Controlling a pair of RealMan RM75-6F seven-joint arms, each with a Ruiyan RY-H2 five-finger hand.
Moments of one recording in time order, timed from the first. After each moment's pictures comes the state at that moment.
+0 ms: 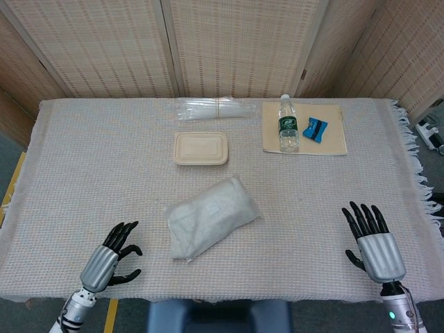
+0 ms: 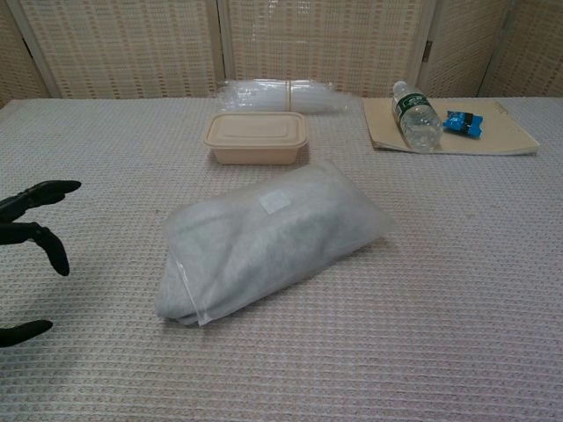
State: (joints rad) left arm -0.21 -1.63 0.07 -1.16 1.84 1.54 -0.24; right arm 0.09 -1.26 0.00 -1.59 -1.61 1.50 -0.37
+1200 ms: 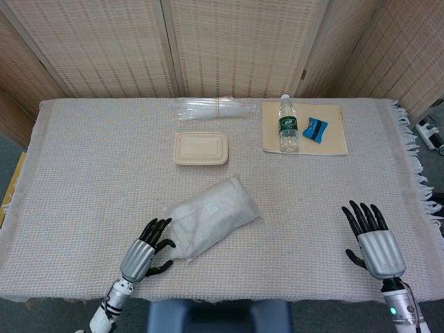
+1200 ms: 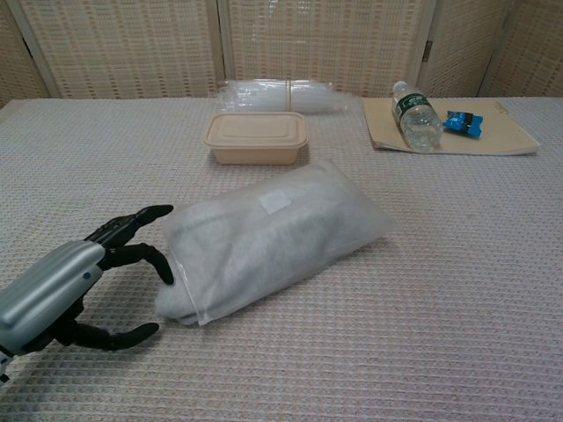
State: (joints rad) left arm -0.30 -2.00 0.06 -0.77 1.78 1.53 -0.30; right arm 0.11 -1.23 0.00 -1.61 -1.57 1.44 -0.34
